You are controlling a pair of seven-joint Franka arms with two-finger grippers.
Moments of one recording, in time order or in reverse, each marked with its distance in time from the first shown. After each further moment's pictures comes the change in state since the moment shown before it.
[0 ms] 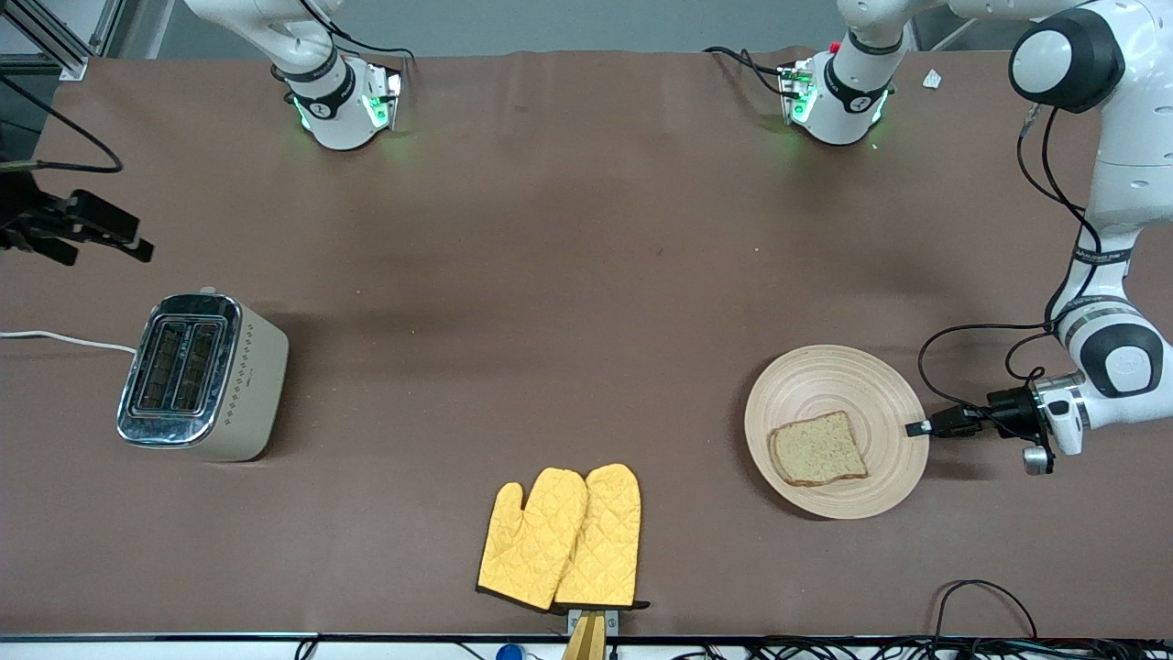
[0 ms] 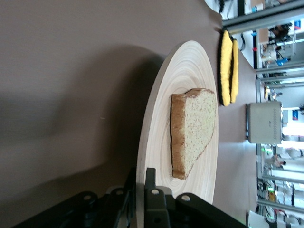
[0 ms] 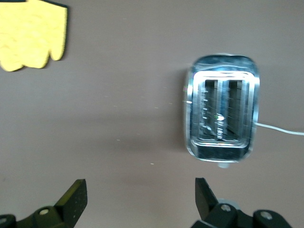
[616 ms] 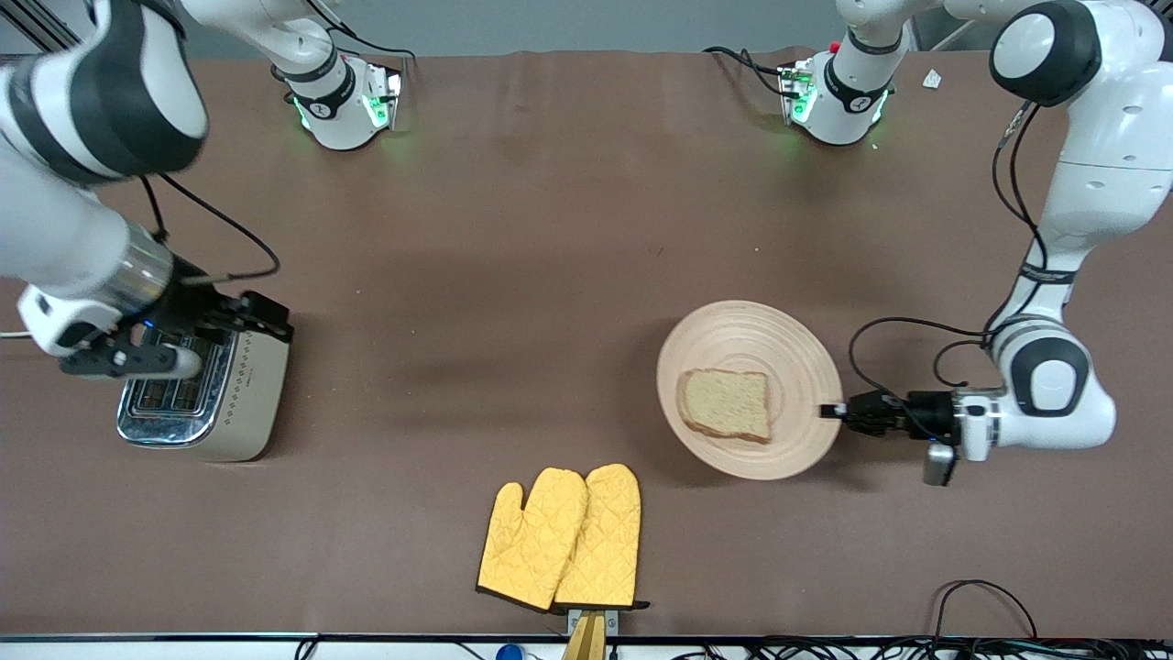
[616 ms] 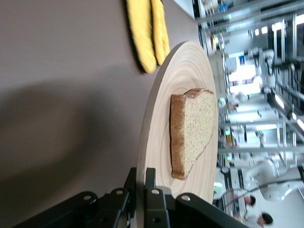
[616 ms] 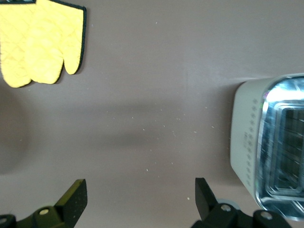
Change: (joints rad) left arm -0.112 0.001 -0.192 -0.004 0.013 -0.074 0.011; right arm 0.159 0.226 0.003 -0.016 0.017 0.240 0.138
